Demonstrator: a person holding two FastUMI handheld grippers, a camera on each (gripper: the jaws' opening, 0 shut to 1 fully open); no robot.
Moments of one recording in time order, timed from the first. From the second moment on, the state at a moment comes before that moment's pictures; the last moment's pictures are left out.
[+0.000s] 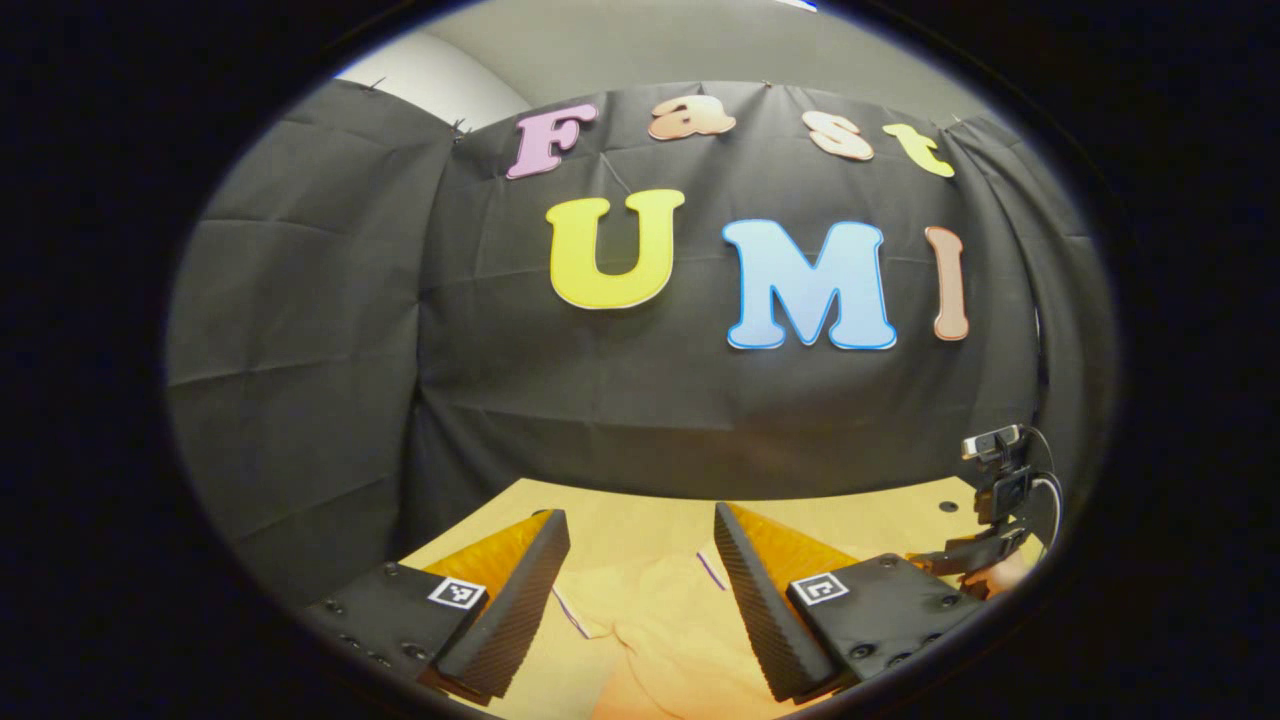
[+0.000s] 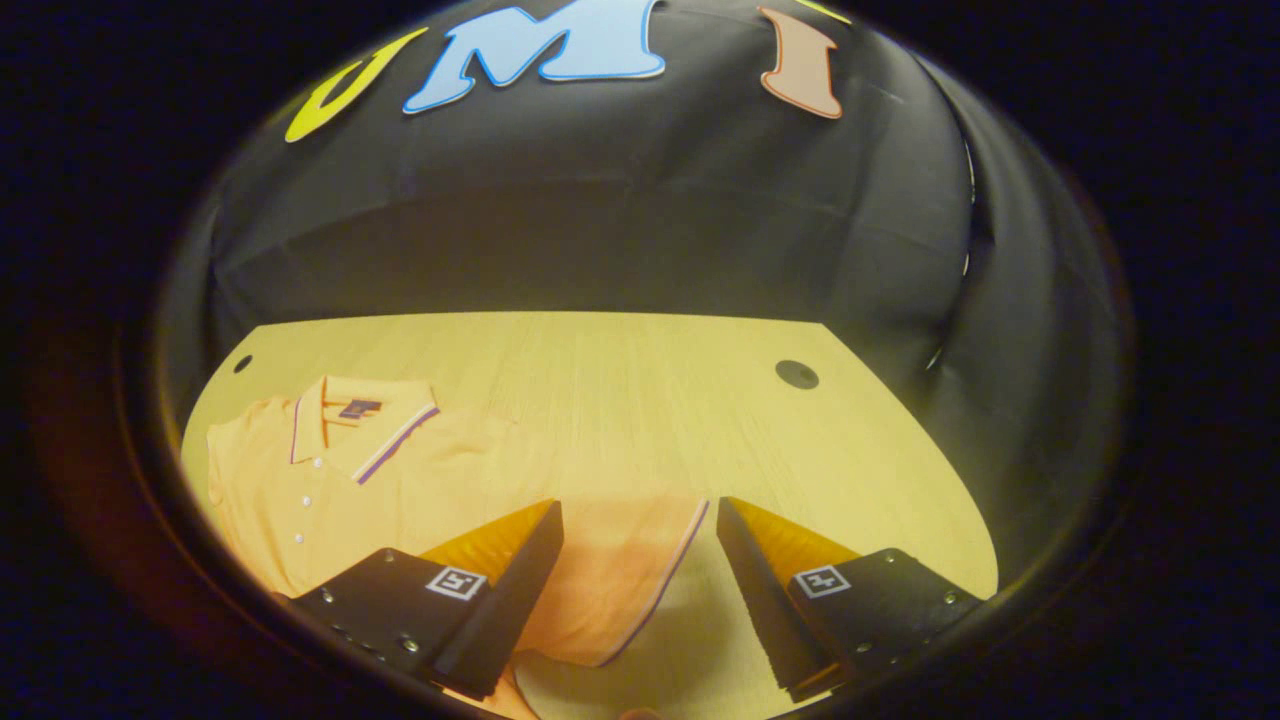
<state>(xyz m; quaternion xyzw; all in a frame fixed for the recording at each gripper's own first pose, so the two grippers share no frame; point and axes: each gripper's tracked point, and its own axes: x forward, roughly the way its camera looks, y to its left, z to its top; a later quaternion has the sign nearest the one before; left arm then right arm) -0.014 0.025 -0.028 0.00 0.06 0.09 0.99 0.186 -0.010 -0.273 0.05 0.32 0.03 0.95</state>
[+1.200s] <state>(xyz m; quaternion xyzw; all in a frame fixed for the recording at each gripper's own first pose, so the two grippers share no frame) -0.024 0.022 -0.032 0.00 0.07 0.10 0.99 0.189 -0.006 -0.297 0.10 0.37 0.04 0.92</state>
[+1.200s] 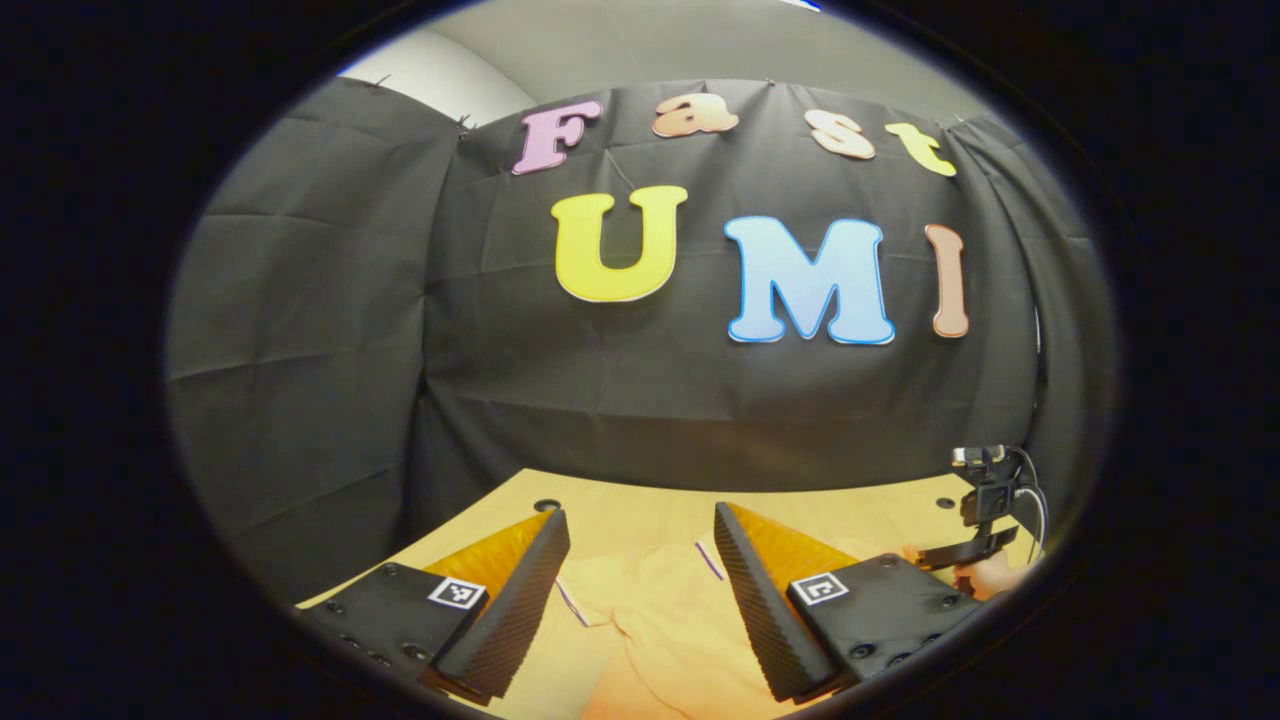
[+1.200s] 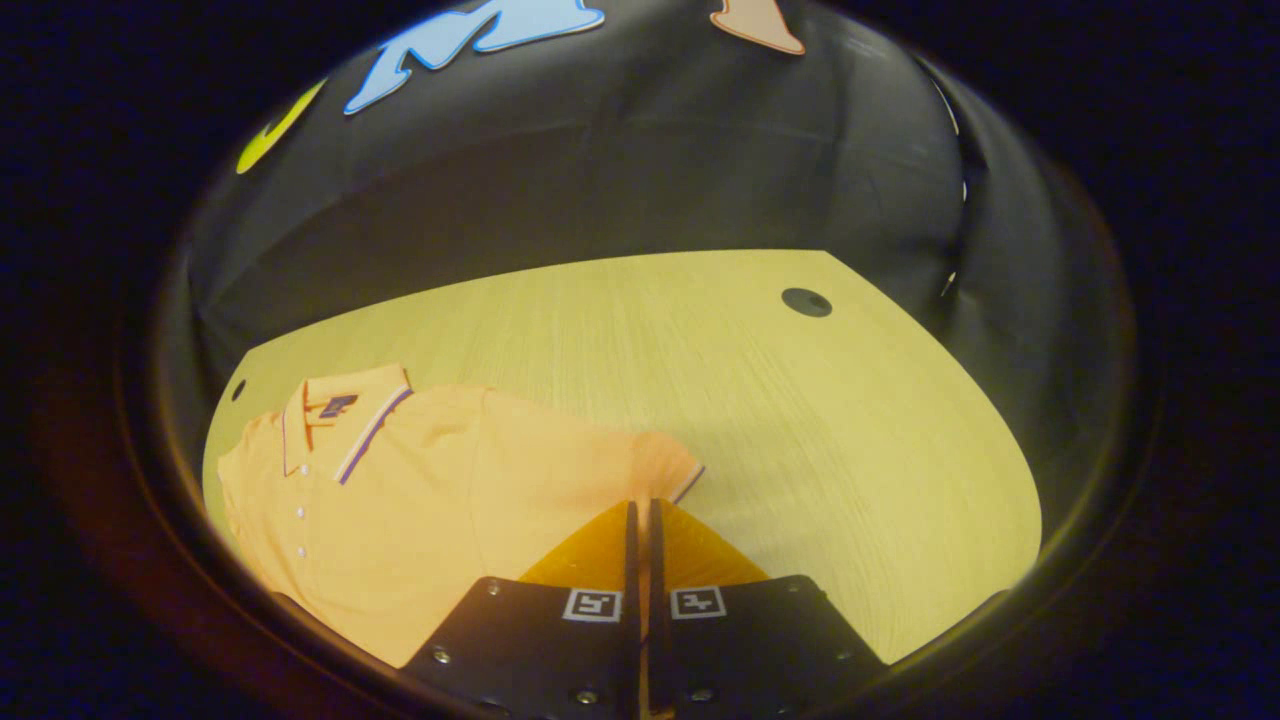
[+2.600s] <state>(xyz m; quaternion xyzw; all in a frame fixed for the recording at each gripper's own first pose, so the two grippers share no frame) -0.039 0.032 -0.036 -0.02 0.07 0.15 0.99 0.150 0.144 -0.247 0.00 0.32 0.24 0.92</state>
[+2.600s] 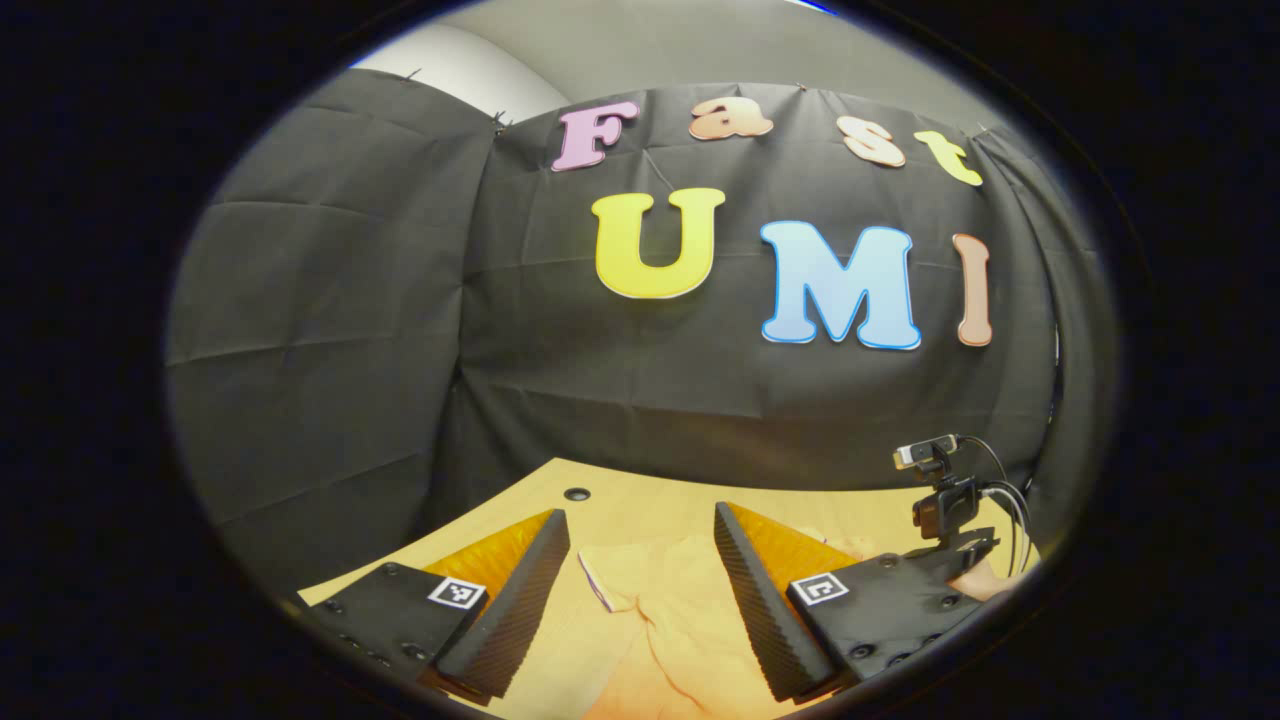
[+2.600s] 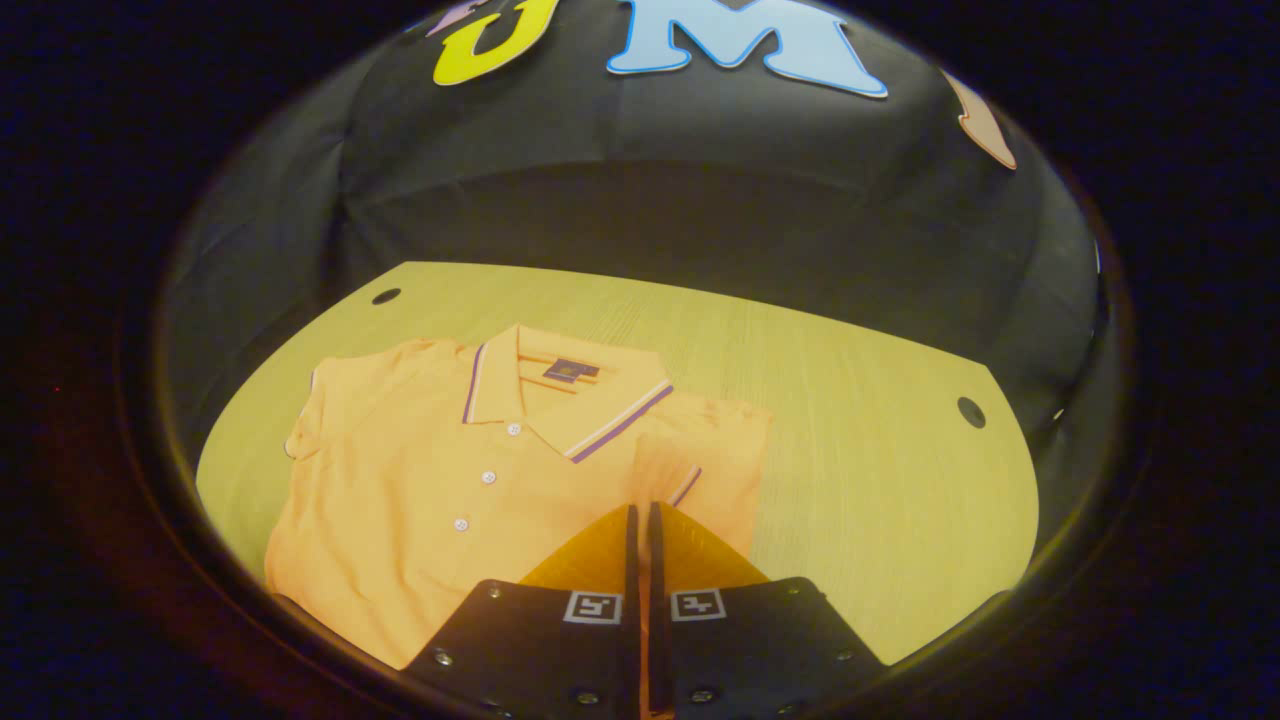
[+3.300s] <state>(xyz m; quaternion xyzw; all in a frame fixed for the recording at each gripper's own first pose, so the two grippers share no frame) -0.035 0.037 -0.041 -0.02 0.08 0.13 0.99 0.134 0.160 -0.233 0.01 0.33 0.24 0.91</state>
